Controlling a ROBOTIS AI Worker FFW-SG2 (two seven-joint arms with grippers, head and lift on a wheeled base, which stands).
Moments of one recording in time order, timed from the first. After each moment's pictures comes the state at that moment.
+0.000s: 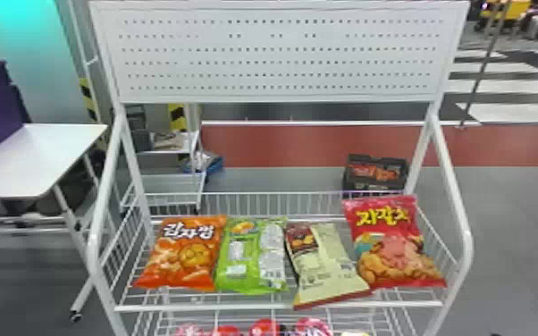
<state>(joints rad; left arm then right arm) 0.89 0.45 -0.14 -2.22 0.19 -0.38 0.42 0.84 -0.22 0.00 -2.15 -0.22 -0.30 0.04</state>
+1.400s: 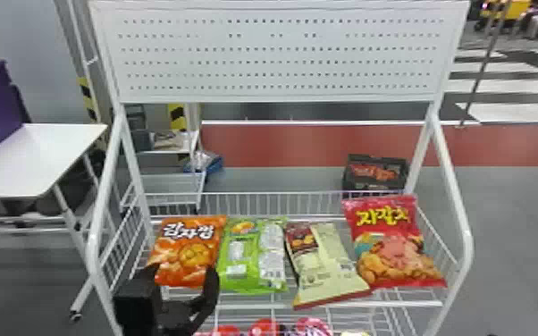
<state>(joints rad) 0.18 0.35 -0.35 -1.83 0.28 0.10 0.40 0.83 -0.20 0.01 -2.14 -0.21 -0.31 0.03</state>
